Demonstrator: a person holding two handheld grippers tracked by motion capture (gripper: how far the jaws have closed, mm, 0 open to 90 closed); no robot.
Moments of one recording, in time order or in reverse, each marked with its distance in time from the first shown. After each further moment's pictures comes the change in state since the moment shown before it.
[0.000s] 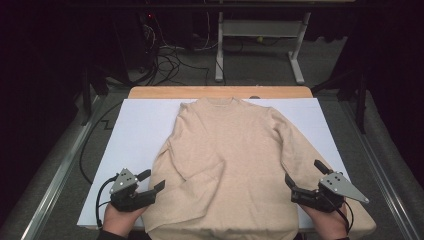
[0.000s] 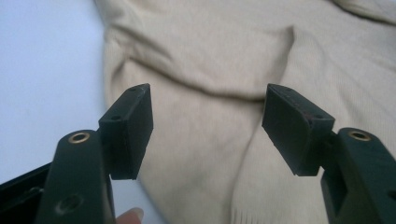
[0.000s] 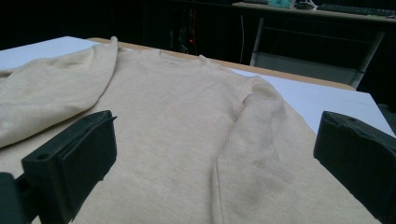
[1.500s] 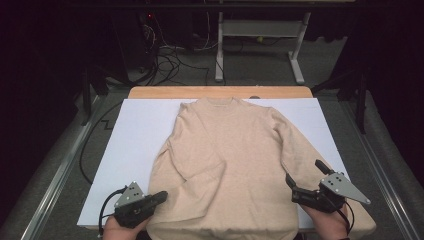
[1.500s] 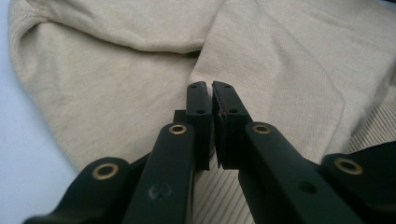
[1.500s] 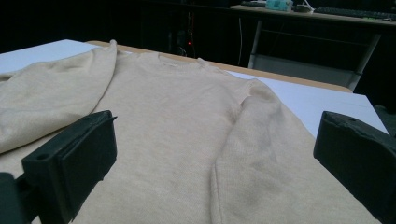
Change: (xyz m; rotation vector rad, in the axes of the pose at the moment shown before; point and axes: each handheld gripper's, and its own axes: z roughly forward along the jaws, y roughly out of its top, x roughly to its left) left arm -0.030 -0.008 -0.005 0.072 -0.143 0.068; right arm 0.000 0.001 -0.003 -0.010 -0.007 0.001
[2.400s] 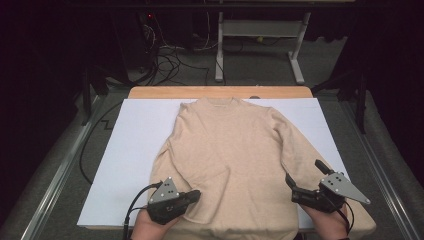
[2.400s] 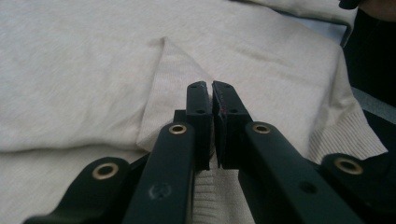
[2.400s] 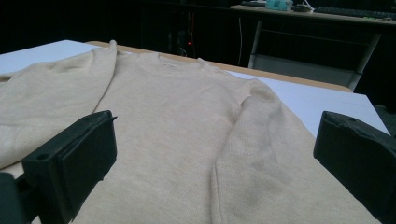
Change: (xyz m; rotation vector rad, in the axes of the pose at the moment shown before) left arm -0.048 0.044 0.046 -0.019 -0.155 0.117; right arm 0.000 0.000 0.000 -0.001 0.000 0.003
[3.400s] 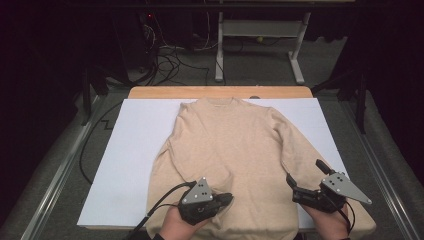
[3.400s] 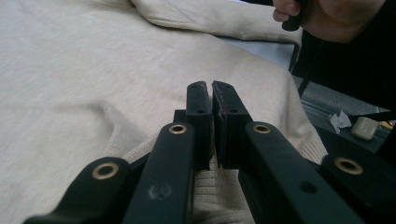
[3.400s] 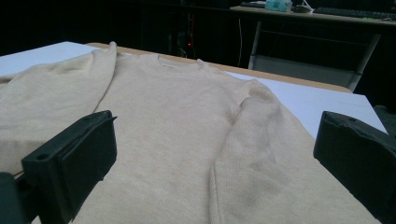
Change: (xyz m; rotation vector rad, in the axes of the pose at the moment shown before) left arm -0.038 0.036 0.048 -0.018 -0.134 0.097; right arm -0.002 0.000 -0.001 -0.004 0.001 0.004
